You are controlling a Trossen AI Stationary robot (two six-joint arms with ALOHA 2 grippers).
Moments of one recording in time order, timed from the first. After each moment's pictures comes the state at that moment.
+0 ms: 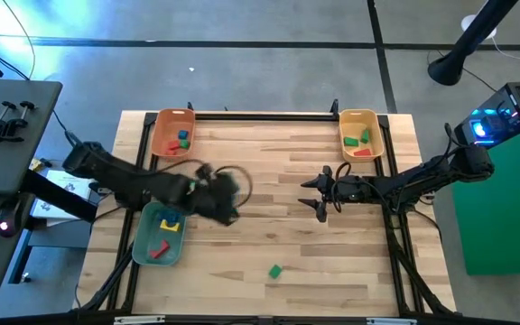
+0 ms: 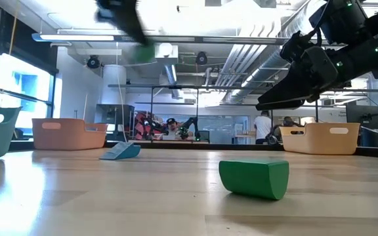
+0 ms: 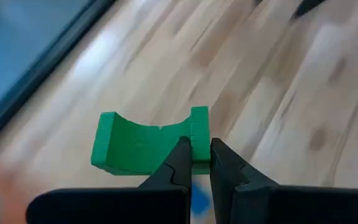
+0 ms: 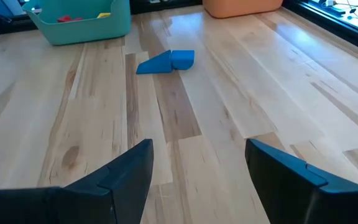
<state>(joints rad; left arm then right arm) -0.31 1.52 1.30 -0.91 -0.67 -0.65 0.08 1.24 0.28 0.55 0.22 0.18</state>
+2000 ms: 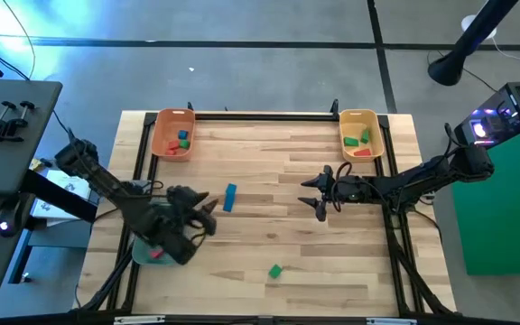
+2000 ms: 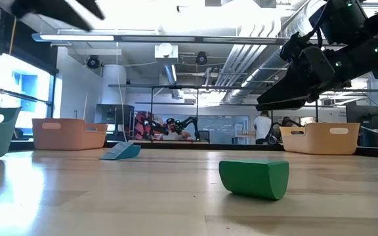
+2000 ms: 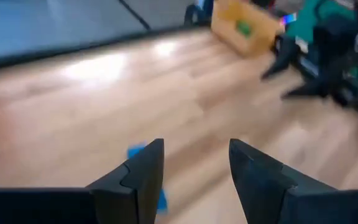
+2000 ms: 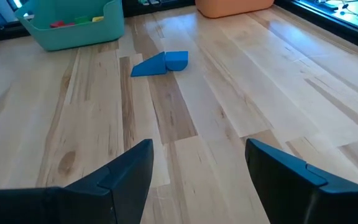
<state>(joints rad) -0.66 1.42 1.14 -1.09 -1.05 -1.58 0.08 1.24 0.28 0.55 0.24 0.21</state>
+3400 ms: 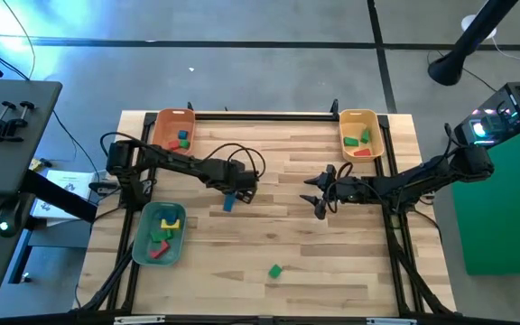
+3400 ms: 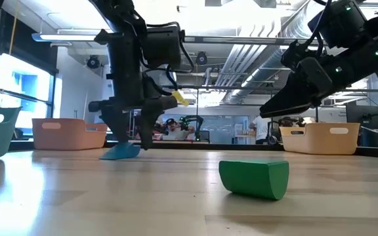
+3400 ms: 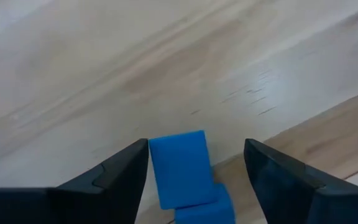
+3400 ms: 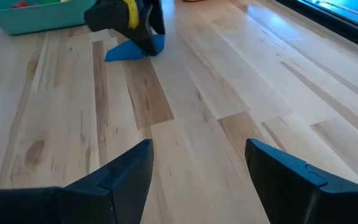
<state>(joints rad) 0.05 1.85 1.14 -0.72 -0.27 -1.00 0.08 1.24 0.28 0.48 0.31 0.23</state>
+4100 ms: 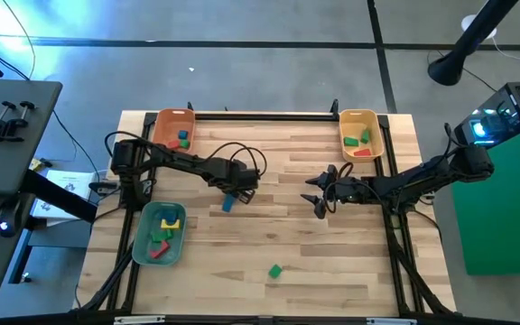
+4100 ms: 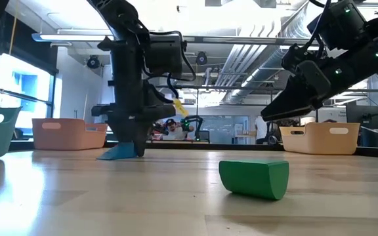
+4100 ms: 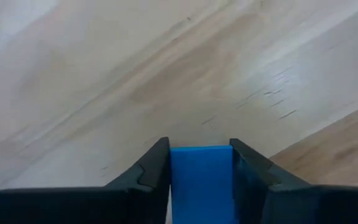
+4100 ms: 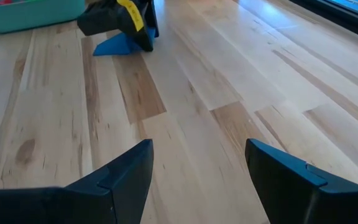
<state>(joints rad) 0.08 1.90 1.14 -0.73 -0.27 -0.90 0.08 1.24 0.28 0.45 0.33 0.27</state>
